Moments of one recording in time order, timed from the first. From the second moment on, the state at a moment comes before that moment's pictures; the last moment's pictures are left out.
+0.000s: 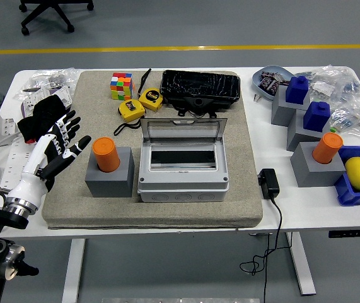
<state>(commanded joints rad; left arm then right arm) 0.08 0.06 -1.48 -1.51 1.43 -0.08 -0.12 0.14 -0.11 1.35 0.18 -1.56 -0.03 -0.16</state>
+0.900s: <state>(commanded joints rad) 0.07 0.06 -1.44 -1.48 1.45 -0.05 -0.13 0.13 -0.10 1.43 0.18 -1.07 -0.05 0.00</state>
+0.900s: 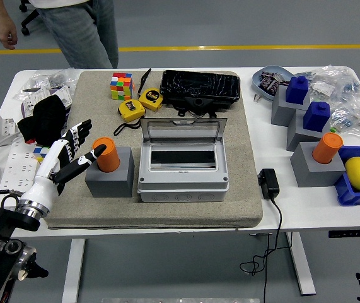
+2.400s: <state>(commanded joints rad) 0.02 0.05 -1.33 -1.39 1.30 0.09 -0.22 0.13 -0.10 1.43 0.18 -1.12 -0.07 -0.02</state>
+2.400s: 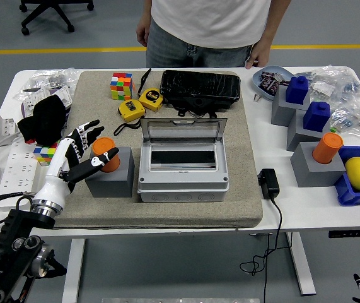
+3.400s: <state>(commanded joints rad) -0.05 0.05 -1.24 -1.33 1.28 0.12 -0.23 0.13 -0.10 1.42 0.18 -1.12 -0.07 -0.02</state>
